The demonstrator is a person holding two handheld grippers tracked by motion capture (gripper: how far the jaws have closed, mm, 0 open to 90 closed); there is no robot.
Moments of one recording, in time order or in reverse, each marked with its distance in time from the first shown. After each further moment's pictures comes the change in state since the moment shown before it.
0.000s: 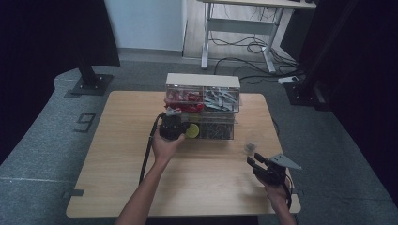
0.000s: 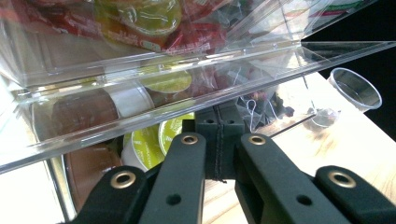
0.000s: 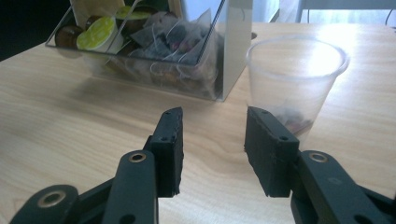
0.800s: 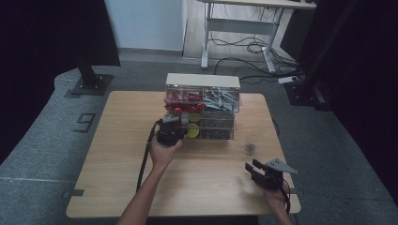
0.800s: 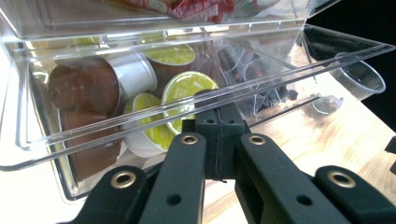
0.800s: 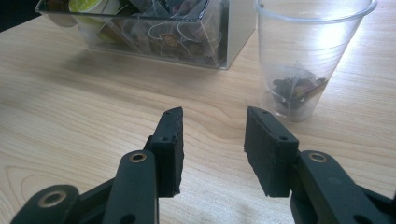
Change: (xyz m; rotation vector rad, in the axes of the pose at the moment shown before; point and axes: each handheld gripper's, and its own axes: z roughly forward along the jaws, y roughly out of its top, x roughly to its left) left arm 0.005 -0.024 0.000 0.002 -0.015 -0.019; right arm 0.000 -0.022 0.004 0.061 0.001 -0.007
